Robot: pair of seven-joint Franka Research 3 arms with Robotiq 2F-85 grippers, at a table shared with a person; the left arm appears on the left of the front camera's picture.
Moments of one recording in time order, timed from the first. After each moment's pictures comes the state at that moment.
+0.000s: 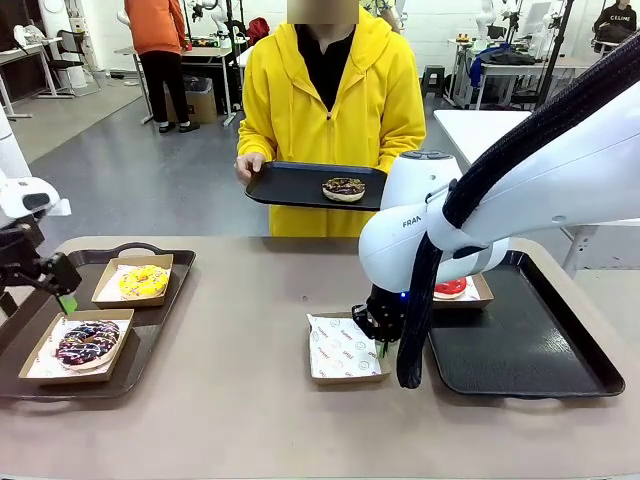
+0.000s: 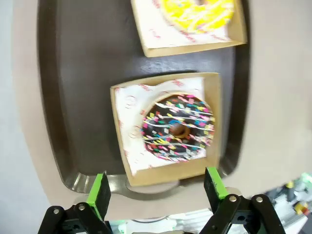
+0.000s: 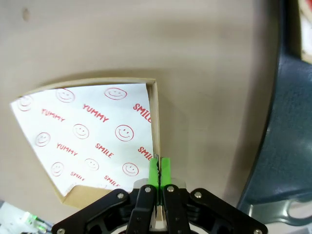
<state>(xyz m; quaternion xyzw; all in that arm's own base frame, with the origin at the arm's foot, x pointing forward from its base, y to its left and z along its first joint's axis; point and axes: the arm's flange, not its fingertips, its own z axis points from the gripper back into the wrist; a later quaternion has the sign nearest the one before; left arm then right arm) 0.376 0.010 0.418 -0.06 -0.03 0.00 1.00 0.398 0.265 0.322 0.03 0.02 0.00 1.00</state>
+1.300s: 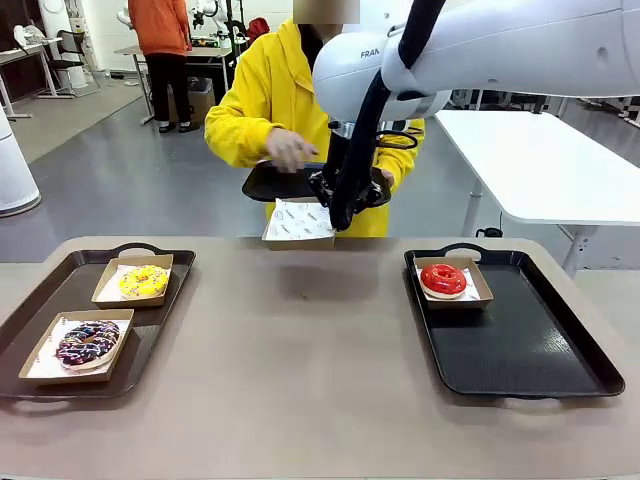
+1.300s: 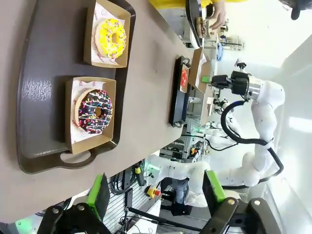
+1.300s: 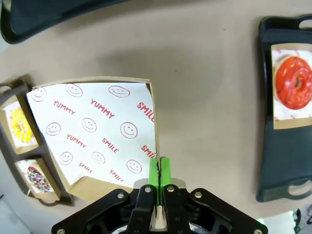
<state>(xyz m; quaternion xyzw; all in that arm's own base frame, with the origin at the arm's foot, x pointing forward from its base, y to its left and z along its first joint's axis) 0.325 0.245 0.439 -0.54 -0.06 0.11 0.83 0.533 0.338 0.484 0.07 -0.01 -0.09 0.99</state>
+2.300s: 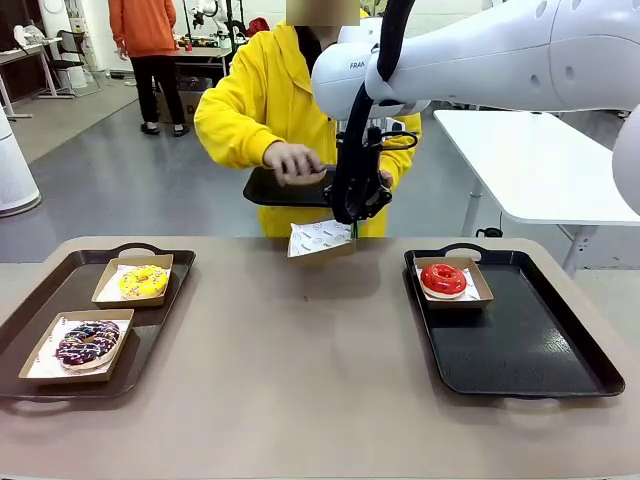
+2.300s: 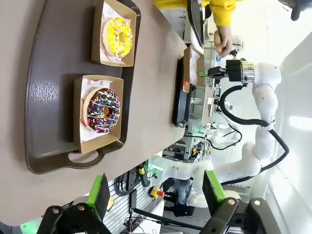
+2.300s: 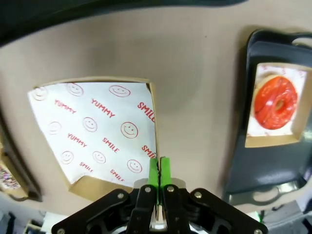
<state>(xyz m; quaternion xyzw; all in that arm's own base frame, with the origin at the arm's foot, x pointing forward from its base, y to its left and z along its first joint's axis) 0.318 0.251 0.424 -0.53 -0.06 0.11 0.84 0.582 0.324 0.451 0.00 0.06 -0.03 1.00</state>
